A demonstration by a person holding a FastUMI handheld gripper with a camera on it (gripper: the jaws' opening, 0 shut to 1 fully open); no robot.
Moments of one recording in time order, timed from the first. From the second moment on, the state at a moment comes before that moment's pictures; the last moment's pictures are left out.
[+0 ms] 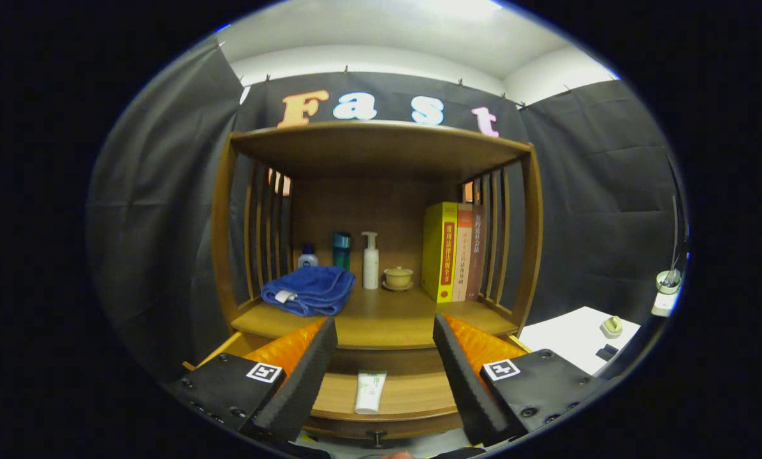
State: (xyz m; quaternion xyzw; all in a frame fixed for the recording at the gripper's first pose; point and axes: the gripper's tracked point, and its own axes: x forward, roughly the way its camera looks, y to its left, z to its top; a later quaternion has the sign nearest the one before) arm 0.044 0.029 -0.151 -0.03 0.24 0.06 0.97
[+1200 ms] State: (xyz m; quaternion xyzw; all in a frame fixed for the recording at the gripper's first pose) arm -0.010 0.062 -0.410 -0.09 0.67 0.12 0.73
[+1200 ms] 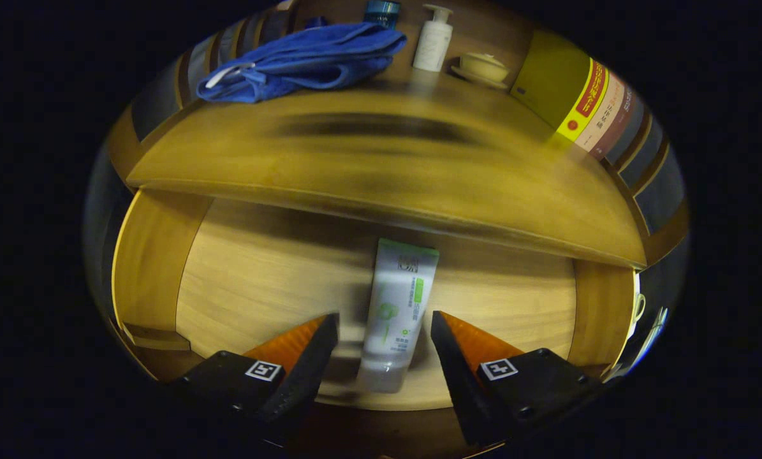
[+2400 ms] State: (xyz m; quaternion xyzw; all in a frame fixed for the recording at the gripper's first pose) arm 0.176 0.180 -0.339 -0.01 0.68 0.12 0.72
